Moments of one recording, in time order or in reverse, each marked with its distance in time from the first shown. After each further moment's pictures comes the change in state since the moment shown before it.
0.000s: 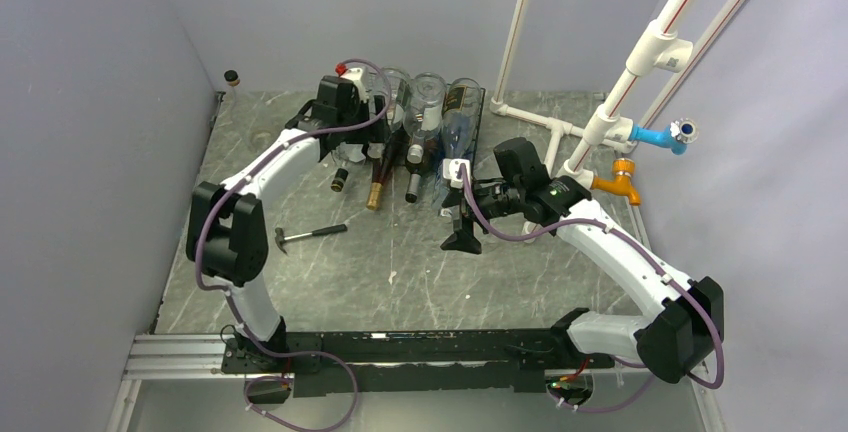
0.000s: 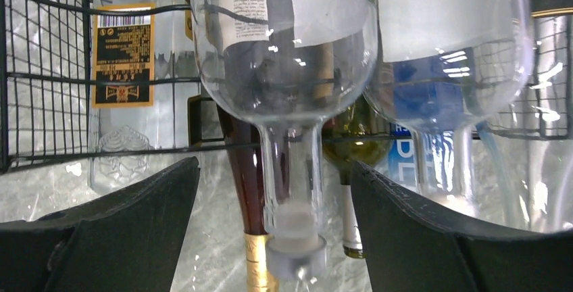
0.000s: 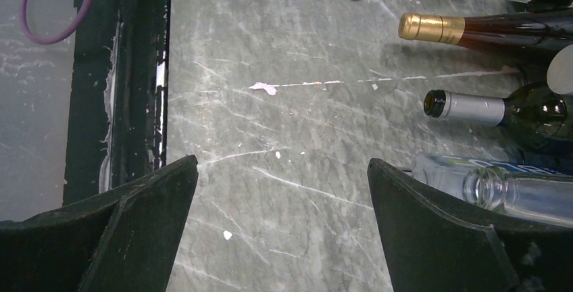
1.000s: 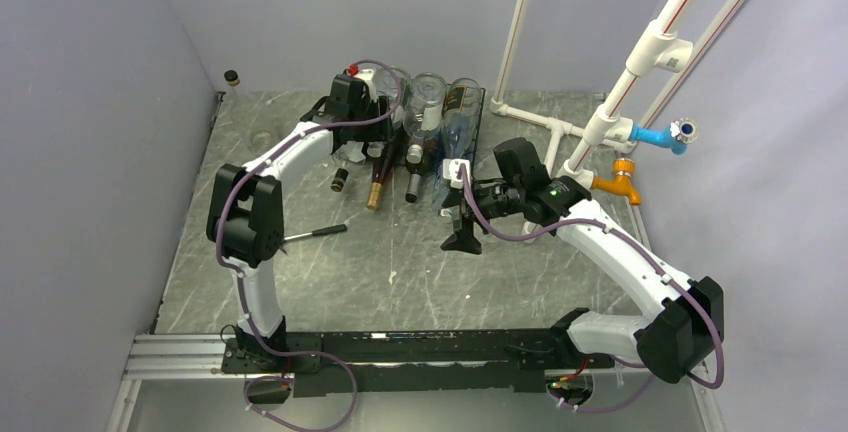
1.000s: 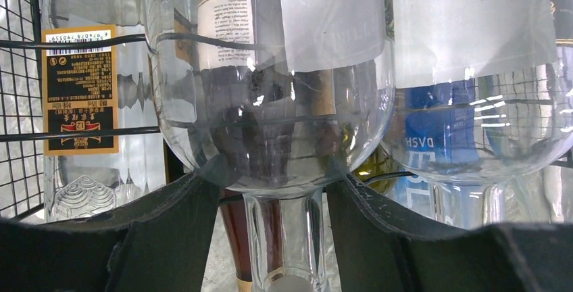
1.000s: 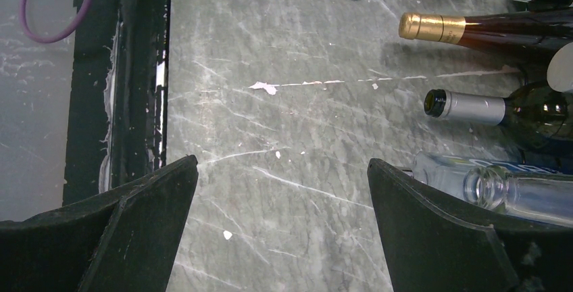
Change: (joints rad) left arm 0.001 0.170 0.111 0.019 0.029 0.009; right arm 0.000 0.000 -0.002 0.000 0.000 0.000
